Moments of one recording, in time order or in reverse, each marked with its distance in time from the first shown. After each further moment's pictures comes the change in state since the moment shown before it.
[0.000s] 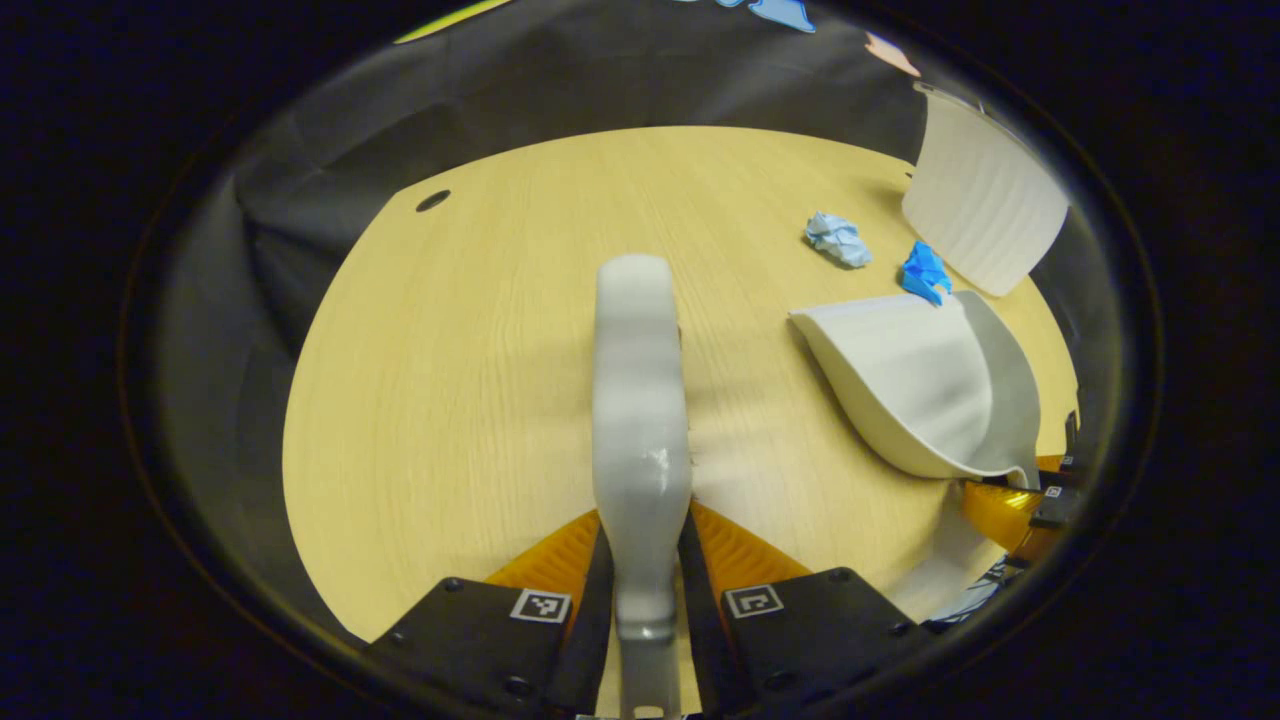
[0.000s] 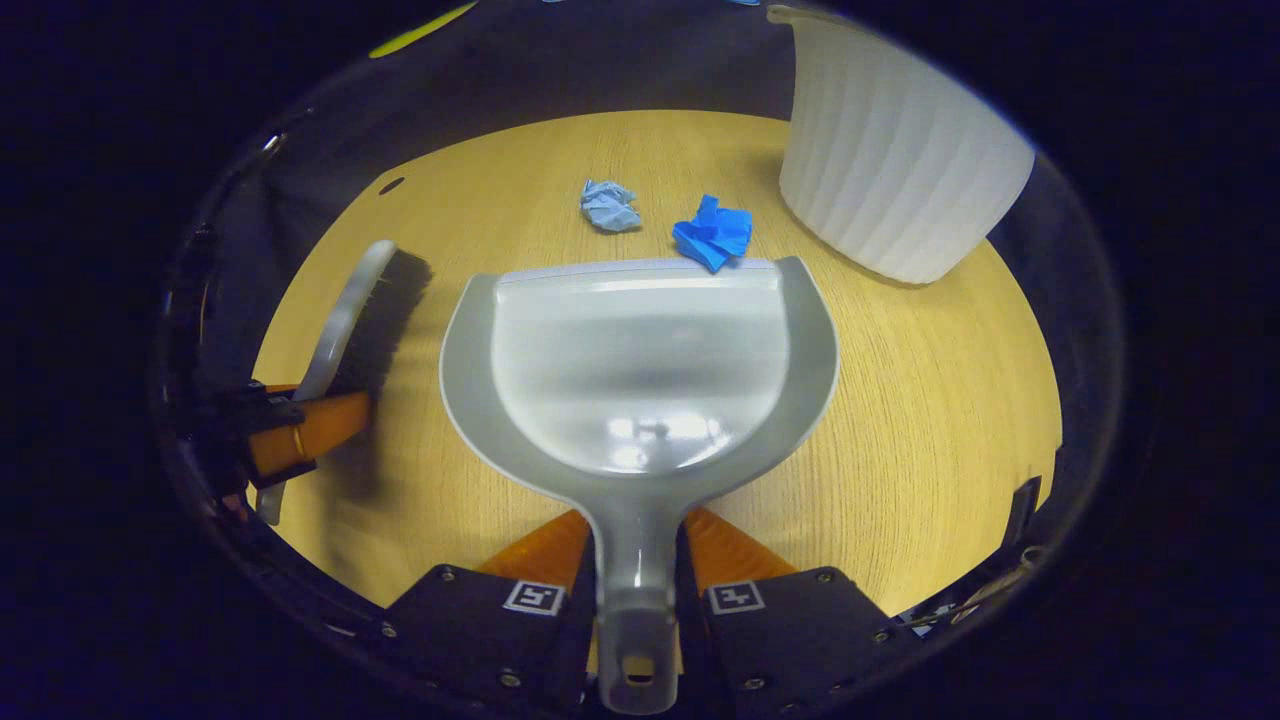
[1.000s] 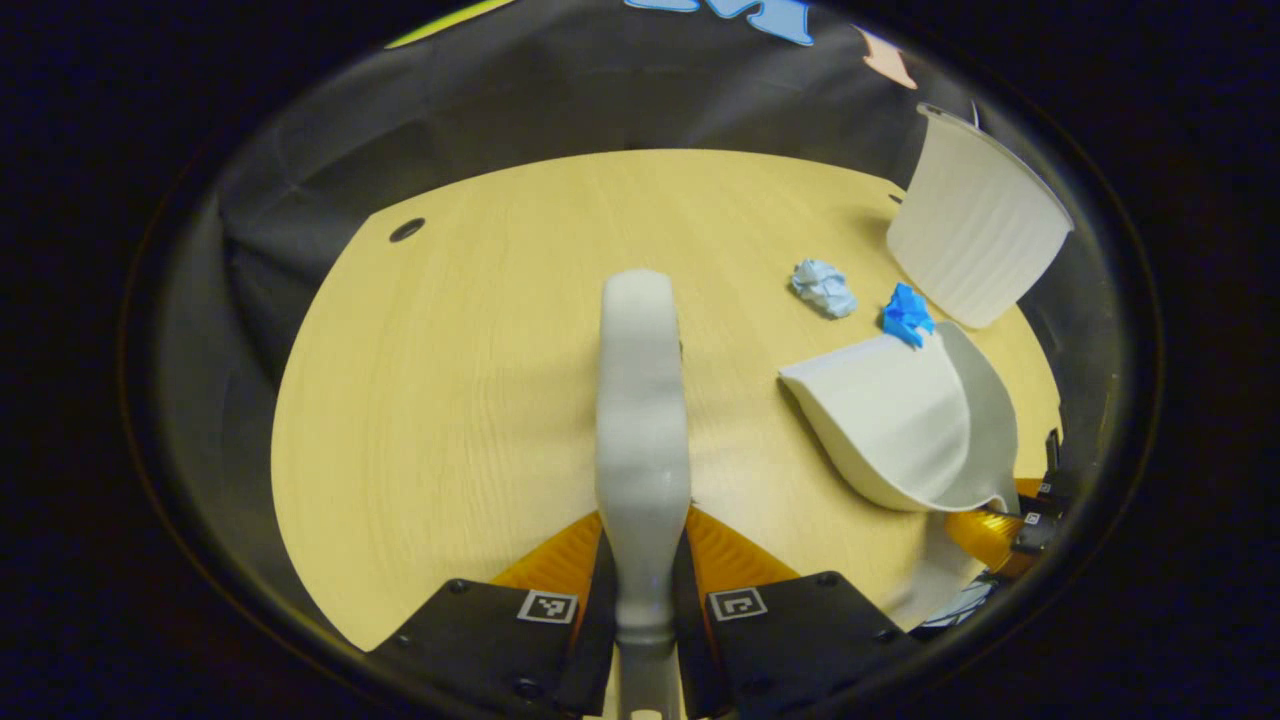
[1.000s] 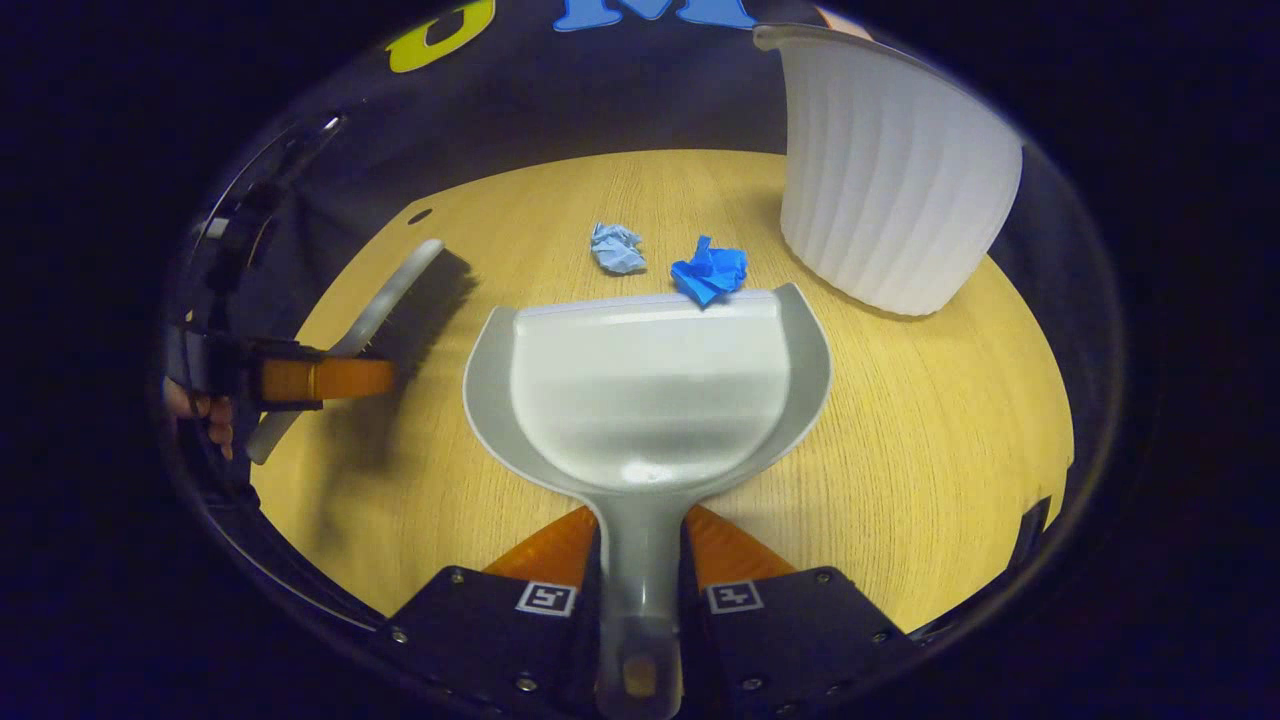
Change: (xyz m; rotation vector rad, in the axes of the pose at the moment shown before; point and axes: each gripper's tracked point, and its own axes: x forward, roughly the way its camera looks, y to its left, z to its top) left arm 0.002 -0.006 0.057 0.029 -0.065 -0.083; right arm -0.006 -0.014 0.010 -0.023 -0.170 0.061
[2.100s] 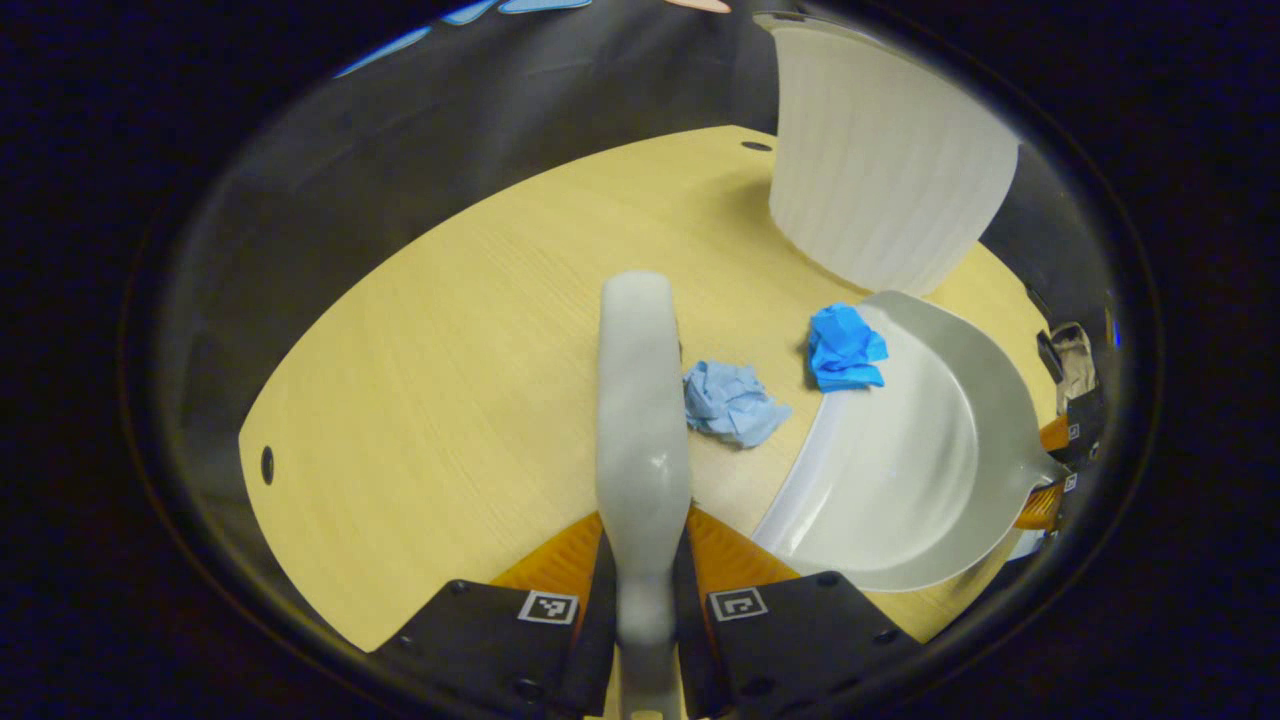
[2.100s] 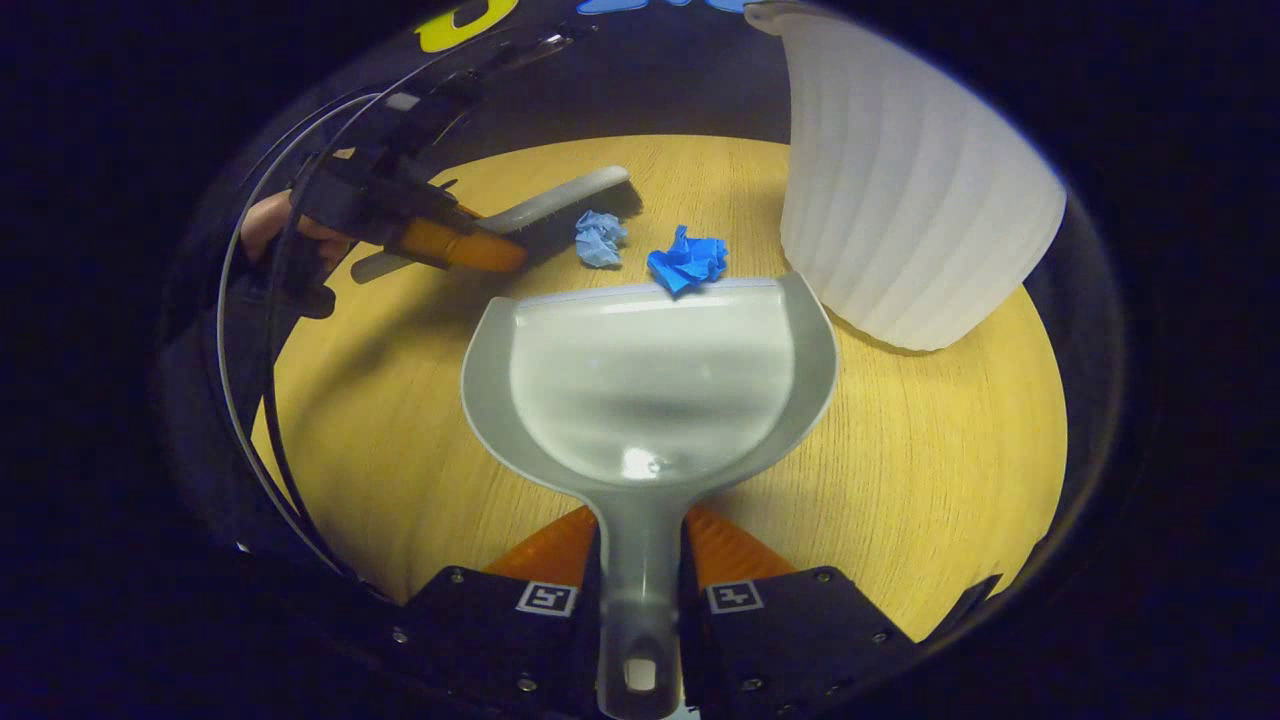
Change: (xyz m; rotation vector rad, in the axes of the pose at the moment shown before) left arm 0.076 -0.094 0.103 0.493 0.021 -0.212; right arm -0.004 -0.053 0.013 -0.144 0.088 0.085
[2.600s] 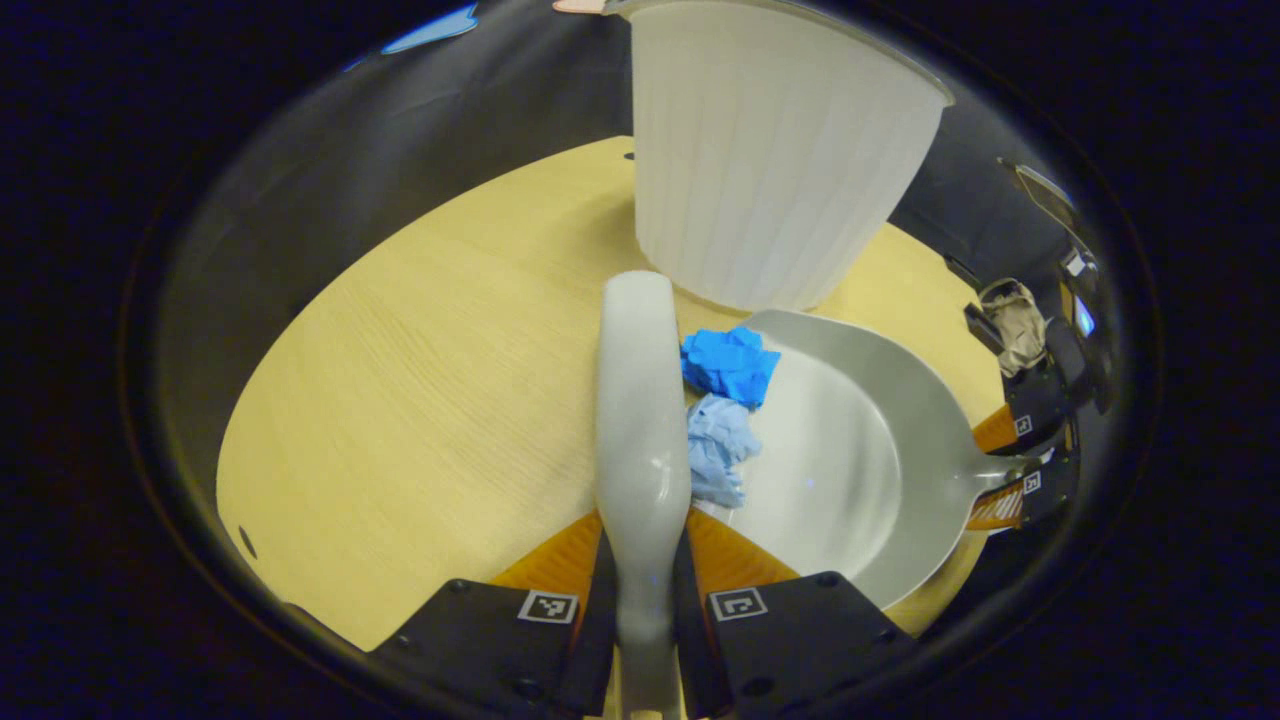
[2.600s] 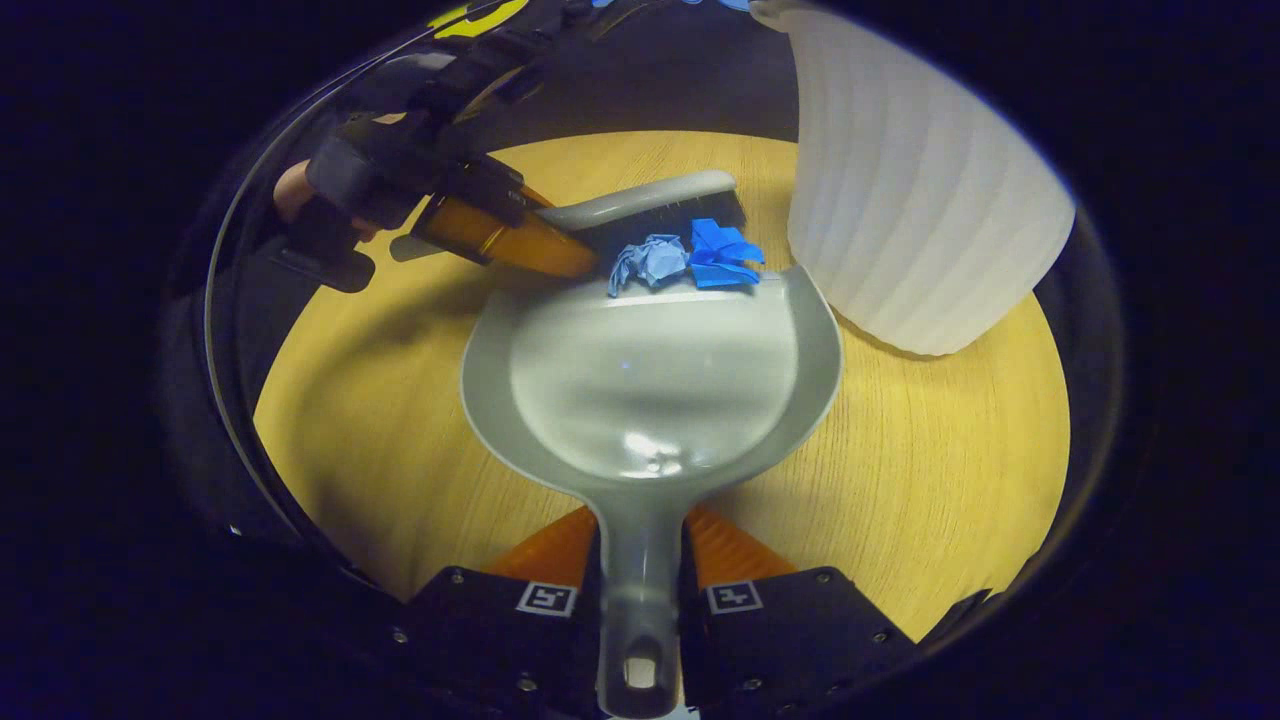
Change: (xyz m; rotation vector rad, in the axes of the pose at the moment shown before) left arm -0.028 -0.064 0.040 0.139 -0.030 -0.218; right arm -0.017 0.004 0.003 -0.038 0.002 0.027
